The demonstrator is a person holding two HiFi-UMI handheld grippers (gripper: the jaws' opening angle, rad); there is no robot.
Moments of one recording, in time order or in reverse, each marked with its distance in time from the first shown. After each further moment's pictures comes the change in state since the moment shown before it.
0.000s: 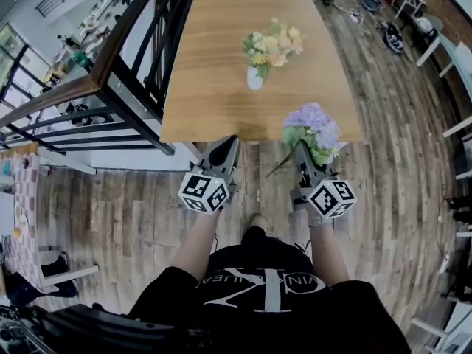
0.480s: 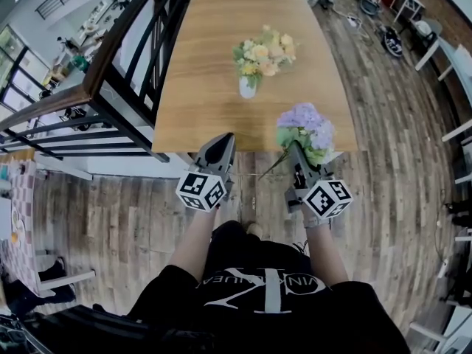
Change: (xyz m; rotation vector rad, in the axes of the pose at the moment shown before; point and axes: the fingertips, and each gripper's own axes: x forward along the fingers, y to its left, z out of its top) left arm 0.045 0.012 -0.002 0.034 -0.017 0.018; right arm 0.023 -0.022 0.013 0.031 -0.013 0.052
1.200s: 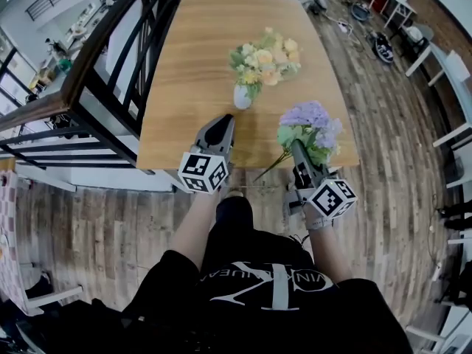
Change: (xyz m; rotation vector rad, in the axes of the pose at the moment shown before) left arm 0.094 0.069 -0.021 0.046 -0.066 -0.006; right arm 0.051 -0.046 -0.005 0.062 -0.033 0.003
